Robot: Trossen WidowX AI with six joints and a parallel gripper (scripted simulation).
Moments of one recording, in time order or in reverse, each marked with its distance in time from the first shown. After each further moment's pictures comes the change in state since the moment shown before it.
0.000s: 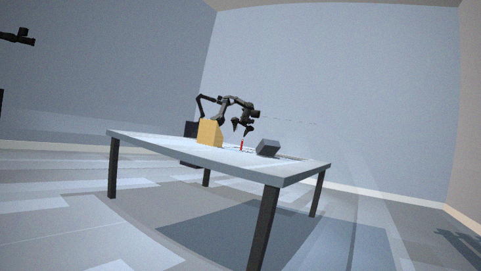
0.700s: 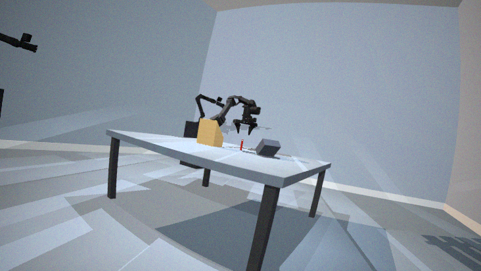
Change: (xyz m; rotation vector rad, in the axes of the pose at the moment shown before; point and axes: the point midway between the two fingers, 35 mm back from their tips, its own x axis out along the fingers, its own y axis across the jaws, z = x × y) arm -0.011 0.021 0.016 0.012 0.187 0.303
